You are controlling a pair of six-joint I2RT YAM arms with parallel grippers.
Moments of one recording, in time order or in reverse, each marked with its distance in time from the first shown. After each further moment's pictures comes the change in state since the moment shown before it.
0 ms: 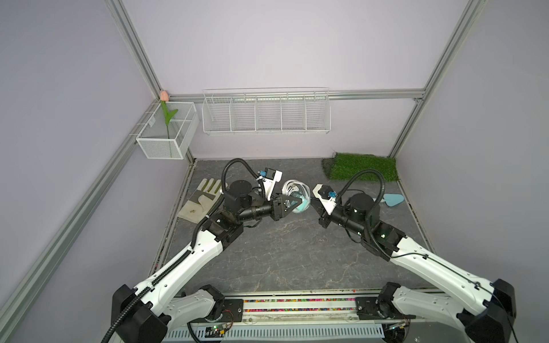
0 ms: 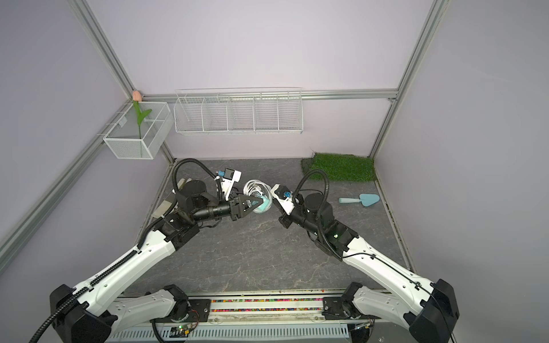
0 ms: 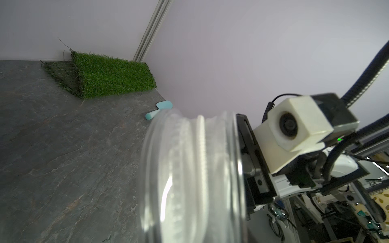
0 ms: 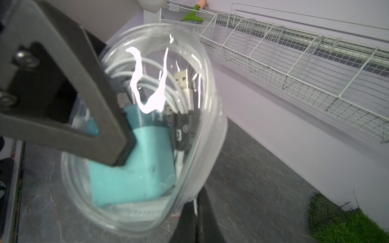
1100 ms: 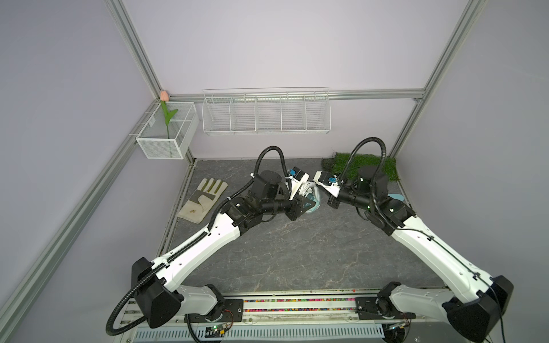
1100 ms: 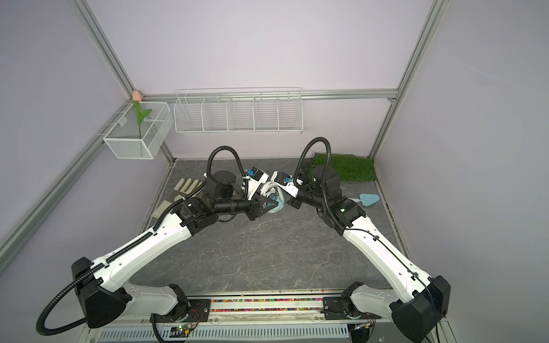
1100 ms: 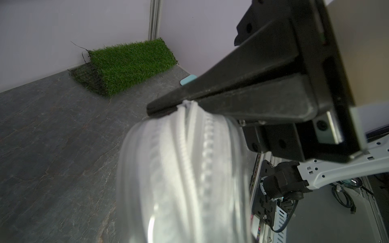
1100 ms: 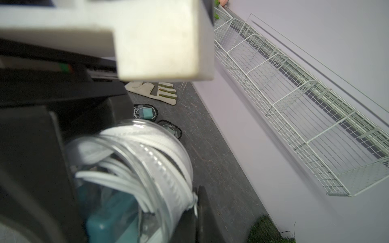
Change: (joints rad) left arm -0.154 0.204 0.272 -0.330 -0.210 0.339; right arm -0.182 0.112 0.284 -0.294 -0.261 -0.372
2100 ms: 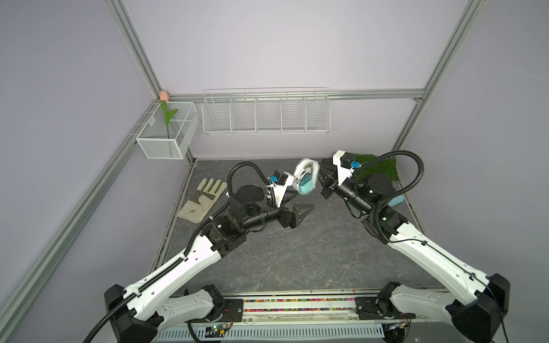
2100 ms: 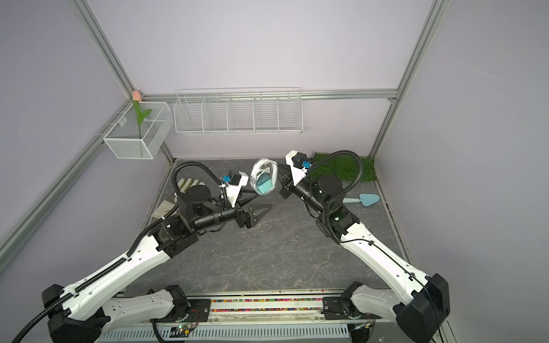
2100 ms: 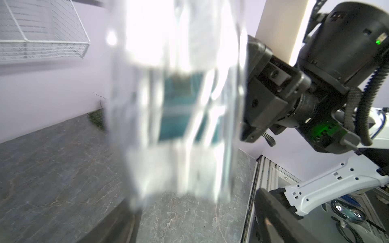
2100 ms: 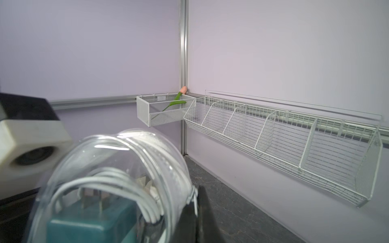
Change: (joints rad) left arm -0.032 -0.288 -0.240 0.296 -0.146 -0.096; right arm 0.071 -0.048 -0.167 0.634 0.194 0.665
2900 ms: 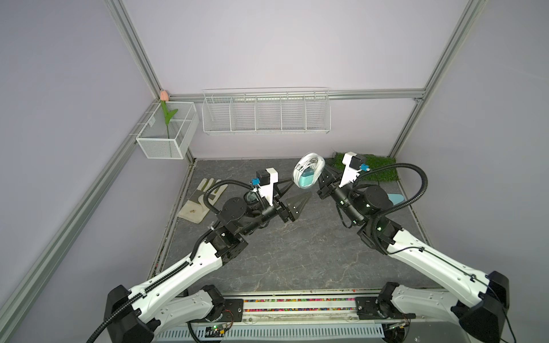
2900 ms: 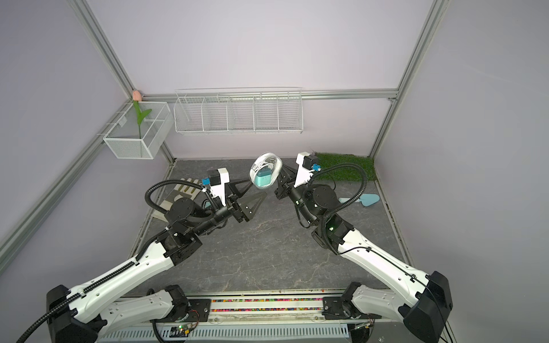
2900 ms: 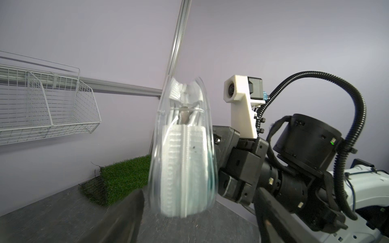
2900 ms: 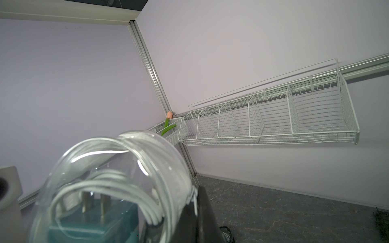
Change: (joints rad) left arm 0.000 0.021 -0.153 0.545 -0.030 -0.069; right arm 0.152 -0.001 -0.040 0.093 0.344 0.298
